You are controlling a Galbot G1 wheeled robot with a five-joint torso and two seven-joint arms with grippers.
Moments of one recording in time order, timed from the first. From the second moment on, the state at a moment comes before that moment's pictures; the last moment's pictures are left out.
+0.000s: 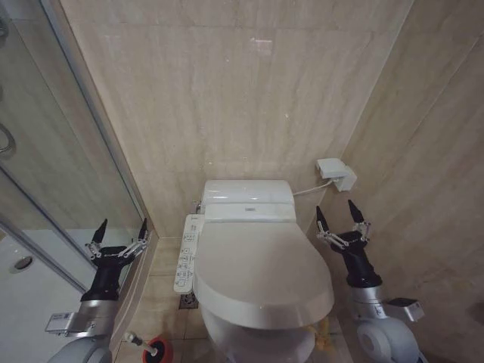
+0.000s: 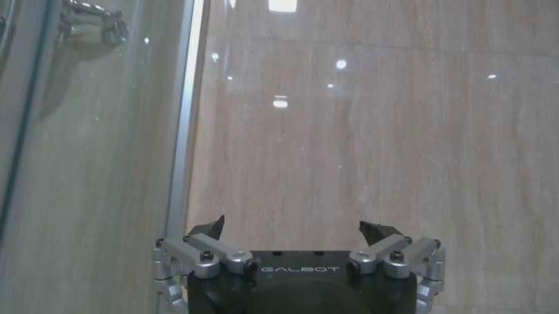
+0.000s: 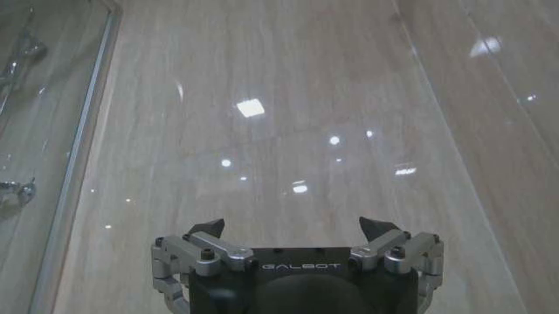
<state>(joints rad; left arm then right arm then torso) 1.53 -1.28 -0.68 -2.17 -0.36 -0.23 -0.01 -1.49 1.17 0.62 2.08 0.58 0.59 -0.18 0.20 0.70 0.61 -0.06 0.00</state>
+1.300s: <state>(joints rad) 1.43 -1.25 -0.62 -2.20 -0.39 -0.29 -0.07 -1.78 1.38 0.67 2.26 0.40 0.68 -0.20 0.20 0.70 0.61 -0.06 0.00</state>
